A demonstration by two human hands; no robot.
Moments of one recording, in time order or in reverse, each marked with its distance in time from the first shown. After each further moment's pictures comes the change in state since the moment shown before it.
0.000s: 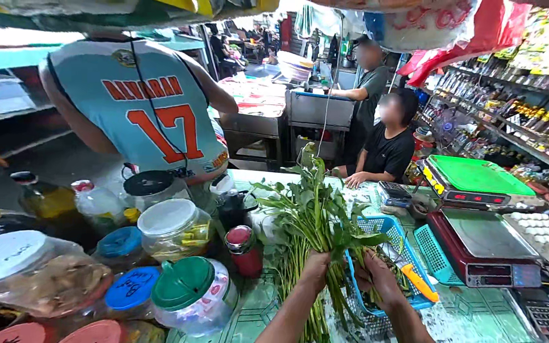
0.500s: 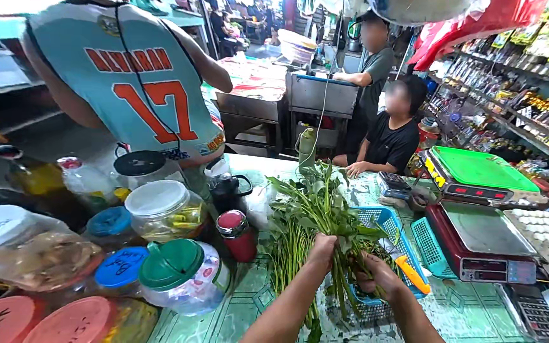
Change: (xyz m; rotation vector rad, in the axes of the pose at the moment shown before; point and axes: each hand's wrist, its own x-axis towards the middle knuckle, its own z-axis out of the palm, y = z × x) left_hand 0.025 -0.021 0.037 0.128 0.147 -0.094; right_hand -0.005 -0.003 -0.044 -0.048 -0.077 0.357
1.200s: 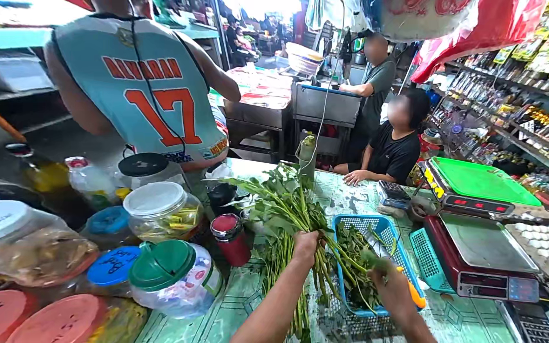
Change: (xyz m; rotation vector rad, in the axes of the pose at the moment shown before) left_hand 0.029 0.018 -0.008 0.003 0.259 0.059; right_hand -0.045 -0.007 -0.012 -1.212 0.570 -0.539
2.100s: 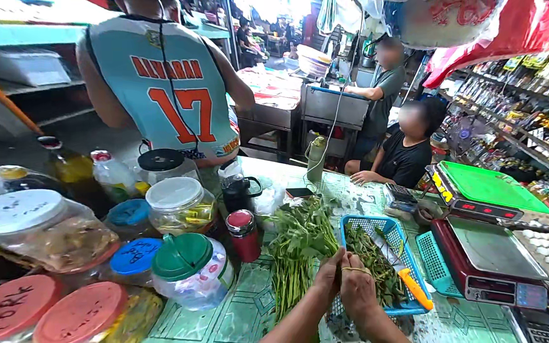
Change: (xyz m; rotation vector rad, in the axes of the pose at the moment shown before) left_hand -0.042 -0.066 -0.010 -0.330 -0.328 -0.122; right_hand 0.013 -0.060 0.101 -0.510 0.103 -0.173
